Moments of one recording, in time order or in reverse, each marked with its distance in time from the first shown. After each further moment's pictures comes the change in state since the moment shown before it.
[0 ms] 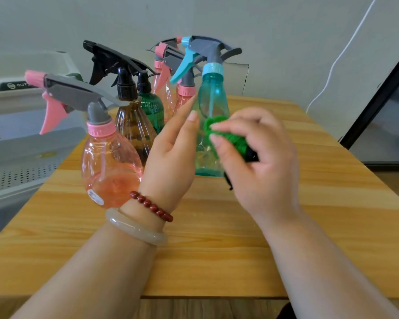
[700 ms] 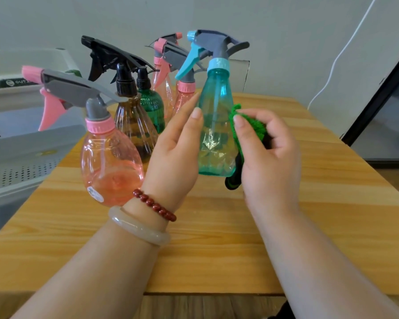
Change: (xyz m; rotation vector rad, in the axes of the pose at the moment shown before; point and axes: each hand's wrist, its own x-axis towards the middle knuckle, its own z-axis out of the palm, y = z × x) left_hand -0.007 0.009 0.003 -0.063 -0.039 -0.021; right_hand -0.003 -0.004 0.005 0.382 0.175 0.566
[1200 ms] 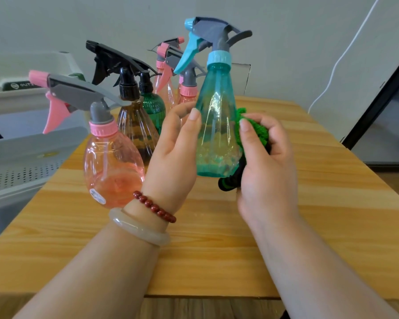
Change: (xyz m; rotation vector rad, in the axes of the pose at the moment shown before) left_hand -0.003 0.009 0.000 -0.048 0.026 -0.015; right_hand -0.008 -0.016 0.010 0.312 0.036 0.325
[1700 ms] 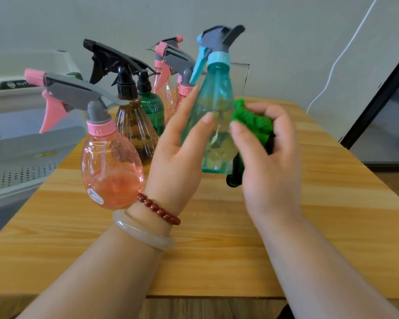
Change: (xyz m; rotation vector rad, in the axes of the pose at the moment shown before) left_hand -0.002 -0.003 0.006 -0.061 -0.038 0.109; right_hand 0.003 -0.005 -0.009 -0.193 -0.136 -0.301
